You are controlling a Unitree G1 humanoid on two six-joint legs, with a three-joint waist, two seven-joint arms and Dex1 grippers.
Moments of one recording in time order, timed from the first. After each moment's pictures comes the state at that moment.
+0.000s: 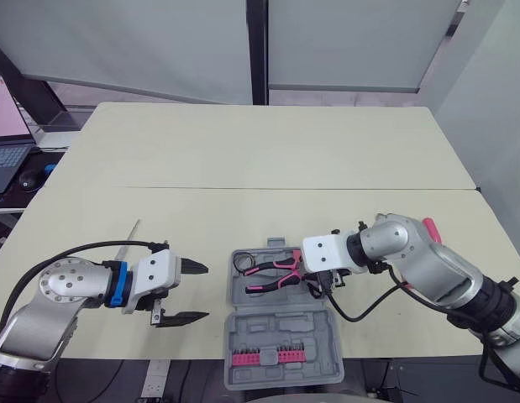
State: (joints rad) left arm 0.04 0.95 0.08 -0.26 -0.29 0.14 -1.28; right arm -0.64 -0.73 0.68 -0.38 -0.11 0.61 1.11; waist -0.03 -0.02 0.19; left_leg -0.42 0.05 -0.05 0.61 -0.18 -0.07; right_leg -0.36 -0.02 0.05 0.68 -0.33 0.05
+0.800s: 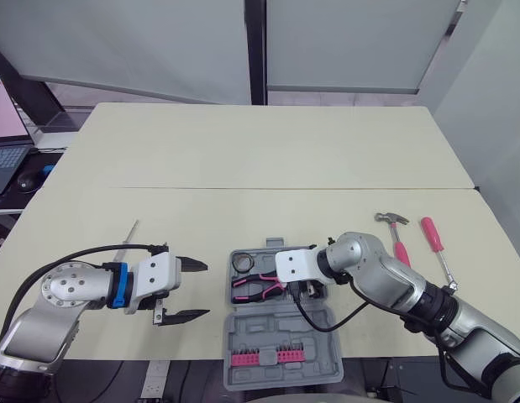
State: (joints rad) left arm 0.04 0.94 0.05 -0.22 -0.27 0.08 -1.23; right arm -0.63 -0.53 0.77 -0.18 -0.26 0.61 1.07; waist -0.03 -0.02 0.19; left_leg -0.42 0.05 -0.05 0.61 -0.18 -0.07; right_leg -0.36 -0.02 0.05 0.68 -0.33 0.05
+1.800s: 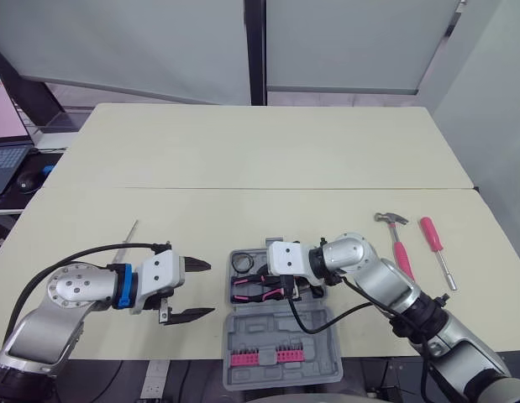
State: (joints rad) left arm 0.06 0.93 0.04 -0.25 -0.29 0.14 -1.19; right arm -0.53 -0.38 0.61 -0.10 -0.09 0.40 1.02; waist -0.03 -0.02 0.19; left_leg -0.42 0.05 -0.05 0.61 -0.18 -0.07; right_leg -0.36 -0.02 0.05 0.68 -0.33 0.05
